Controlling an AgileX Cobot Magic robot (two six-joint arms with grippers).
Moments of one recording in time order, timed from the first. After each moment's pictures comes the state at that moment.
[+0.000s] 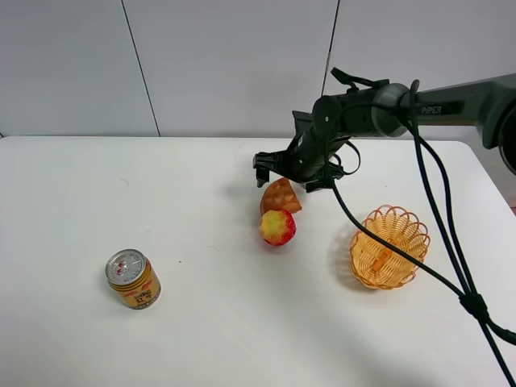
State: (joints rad) left arm 0.05 -0.01 -0.51 0.06 1.05 -0.08; right arm 0.46 2.13 -1.44 0.14 0.48 0.38
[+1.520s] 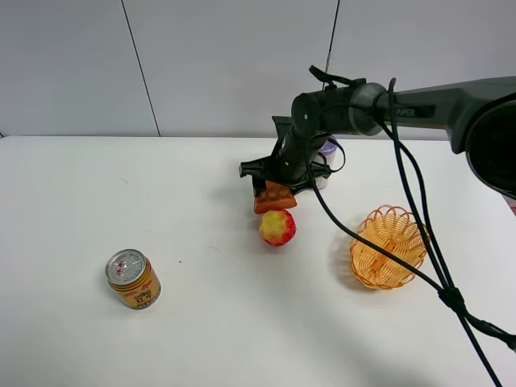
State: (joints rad) left arm 0.05 -0.01 -0.51 0.06 1.05 -0.08; right arm 0.51 2.18 -1.56 0.11 0.64 0.34
